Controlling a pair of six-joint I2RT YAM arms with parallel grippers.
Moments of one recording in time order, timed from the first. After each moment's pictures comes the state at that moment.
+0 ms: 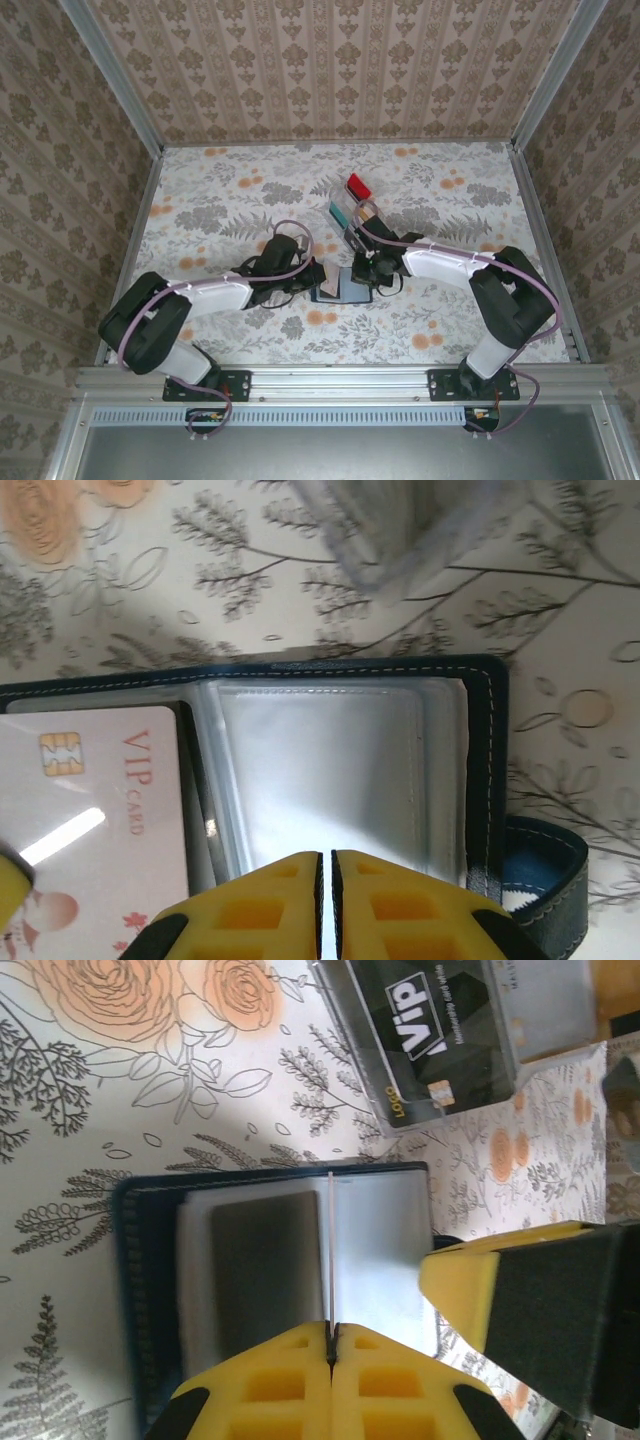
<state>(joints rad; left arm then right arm) -0.75 1.48 0.58 0.18 0.30 -0.92 0.62 1.65 0.94 -0.46 -0.15 0.83</state>
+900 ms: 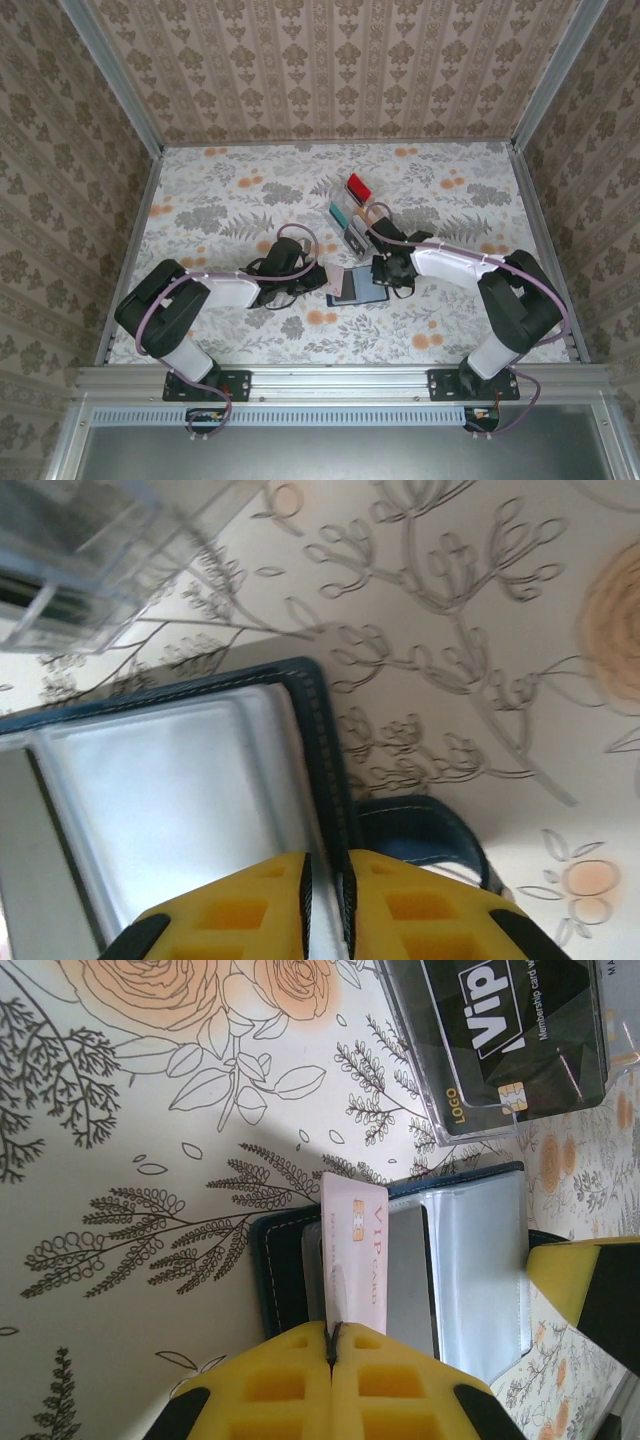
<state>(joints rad) -0.75 1.59 0.58 0.27 0.29 -0.92 0.56 1.61 0.92 -0.62 0.06 0.76</state>
